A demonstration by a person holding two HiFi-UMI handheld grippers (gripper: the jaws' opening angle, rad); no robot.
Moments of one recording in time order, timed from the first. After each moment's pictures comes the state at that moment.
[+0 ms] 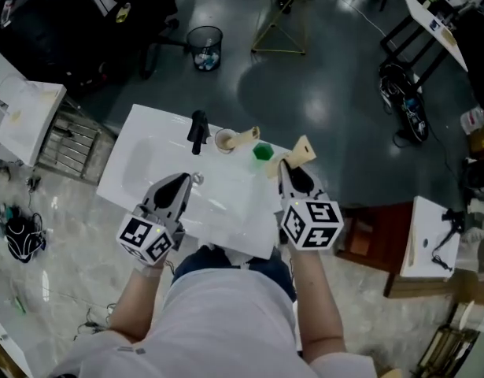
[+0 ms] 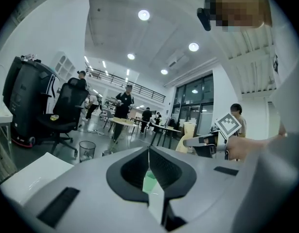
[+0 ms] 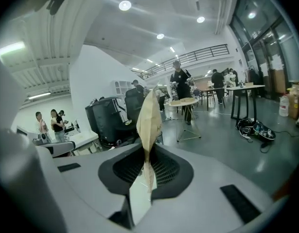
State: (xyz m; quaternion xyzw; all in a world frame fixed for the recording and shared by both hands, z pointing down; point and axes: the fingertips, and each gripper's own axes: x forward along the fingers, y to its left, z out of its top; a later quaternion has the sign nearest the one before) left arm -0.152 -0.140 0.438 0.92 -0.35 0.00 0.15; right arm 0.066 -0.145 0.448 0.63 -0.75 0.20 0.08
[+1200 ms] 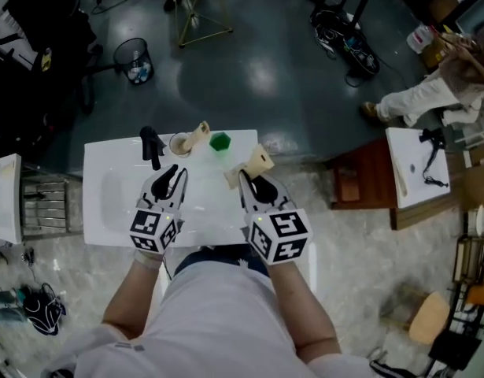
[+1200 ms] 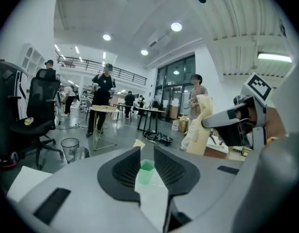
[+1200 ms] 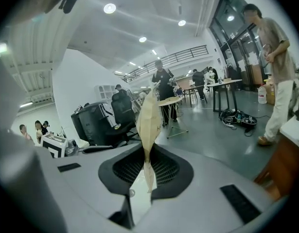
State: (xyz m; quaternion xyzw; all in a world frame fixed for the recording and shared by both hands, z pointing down) left arm -0.071 -0.175 0.489 0.96 -0.24 0.12 0.11; right arm 0.044 -0.093 0.448 0.69 -0.68 0.24 0.04
